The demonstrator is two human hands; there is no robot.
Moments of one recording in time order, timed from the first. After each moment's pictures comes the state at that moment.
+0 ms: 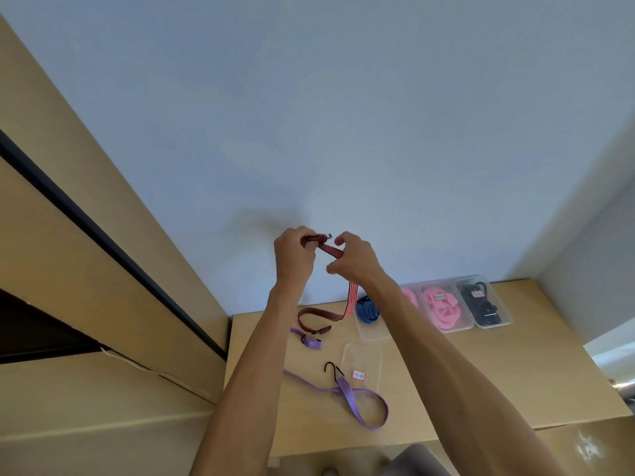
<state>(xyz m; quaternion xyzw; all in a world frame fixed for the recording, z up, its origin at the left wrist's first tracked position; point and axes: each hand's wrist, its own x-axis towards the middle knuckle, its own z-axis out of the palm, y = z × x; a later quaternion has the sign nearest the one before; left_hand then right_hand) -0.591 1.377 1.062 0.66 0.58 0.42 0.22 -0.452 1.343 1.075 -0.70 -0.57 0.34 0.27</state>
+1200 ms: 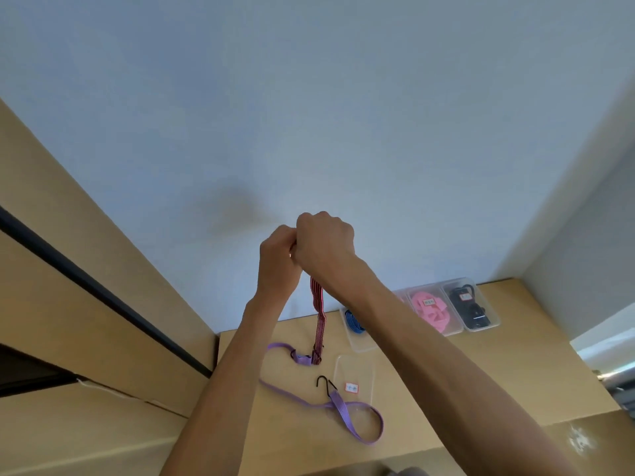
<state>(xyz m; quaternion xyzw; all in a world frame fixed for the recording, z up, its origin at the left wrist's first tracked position) -0.586 1.376 1.089 0.73 0.50 0.44 0.18 -0.487 1.348 1.171 -0.72 -0.69 0.05 0.11</state>
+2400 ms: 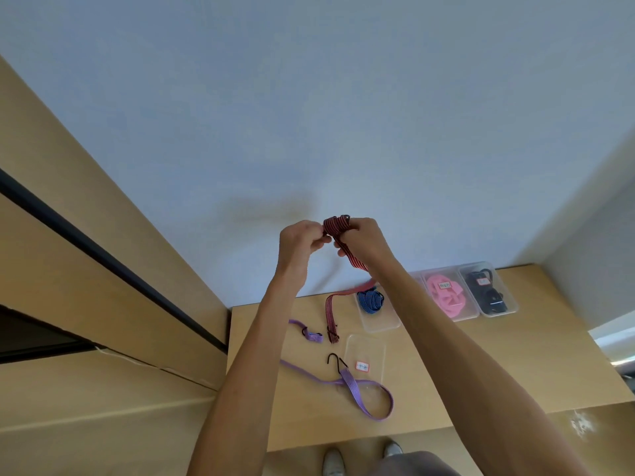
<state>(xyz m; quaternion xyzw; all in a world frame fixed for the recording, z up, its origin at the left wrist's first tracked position) -0.588 1.378 1.078 0.47 0.52 0.46 0.55 -0.448 1.361 1.083 -0.65 -0.45 0.46 0.40</state>
